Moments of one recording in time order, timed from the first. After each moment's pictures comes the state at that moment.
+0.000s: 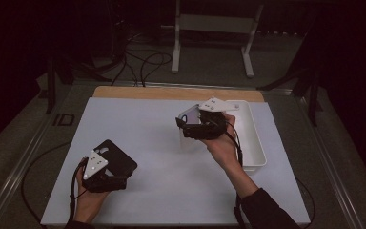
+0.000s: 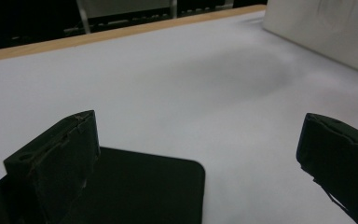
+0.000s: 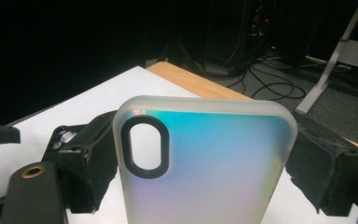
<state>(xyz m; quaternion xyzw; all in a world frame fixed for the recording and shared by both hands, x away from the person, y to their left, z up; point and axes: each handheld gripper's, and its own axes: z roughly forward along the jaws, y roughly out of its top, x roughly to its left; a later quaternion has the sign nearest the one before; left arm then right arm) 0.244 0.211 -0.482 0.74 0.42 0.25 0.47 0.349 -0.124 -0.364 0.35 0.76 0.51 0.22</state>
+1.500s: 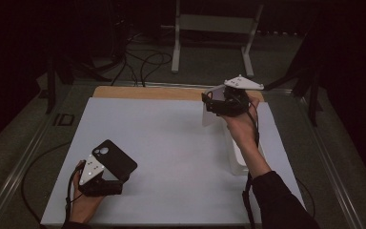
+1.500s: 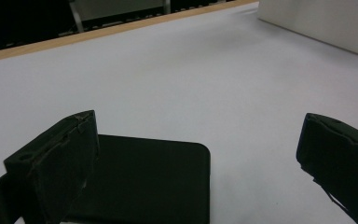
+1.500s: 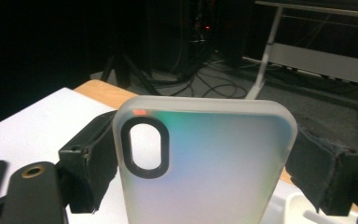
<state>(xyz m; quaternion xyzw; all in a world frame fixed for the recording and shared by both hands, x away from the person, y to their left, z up) 0.238 0.220 -0.491 0.75 0.40 0.25 0.47 0.399 -0.180 -0.341 0.42 0.72 0.48 0.29</state>
